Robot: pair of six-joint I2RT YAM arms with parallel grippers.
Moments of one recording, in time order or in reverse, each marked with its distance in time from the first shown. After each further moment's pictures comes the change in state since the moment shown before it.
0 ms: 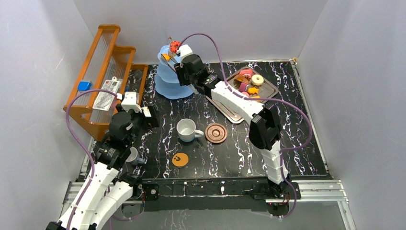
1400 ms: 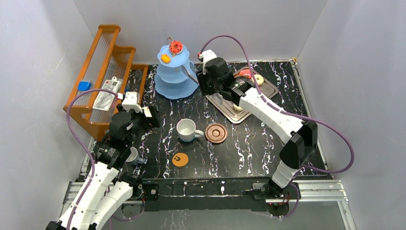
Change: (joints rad) left arm 0.000 0.002 0.000 0.000 0.014 0.000; right arm -0.021 -0.418 -0.315 -0.254 -0.004 0.047
